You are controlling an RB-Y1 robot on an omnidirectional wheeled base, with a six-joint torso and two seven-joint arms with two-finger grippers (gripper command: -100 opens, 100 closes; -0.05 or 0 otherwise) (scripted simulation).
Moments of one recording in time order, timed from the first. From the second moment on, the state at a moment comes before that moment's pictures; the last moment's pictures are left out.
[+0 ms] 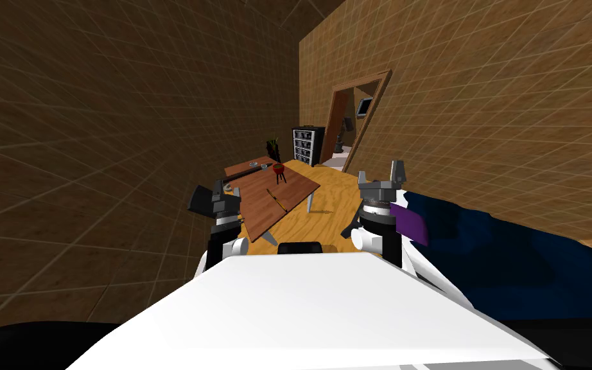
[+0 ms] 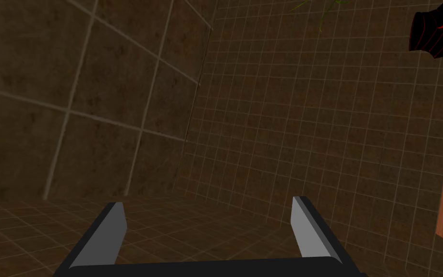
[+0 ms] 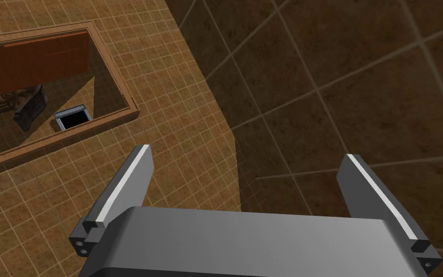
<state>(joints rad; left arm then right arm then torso) 0.55 -0.02 0.07 -2.25 -0.01 -0.38 0.06 0.48 -0.02 -0.06 -2.30 -0.05 -0.50 -0.12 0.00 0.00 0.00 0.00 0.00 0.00</state>
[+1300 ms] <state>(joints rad) 0.70 0.34 0.02 -2.10 -0.08 -0.40 0.21 0.48 -0.02 -0.06 -2.30 -0.05 -0.50 -0.12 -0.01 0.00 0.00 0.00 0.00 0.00</state>
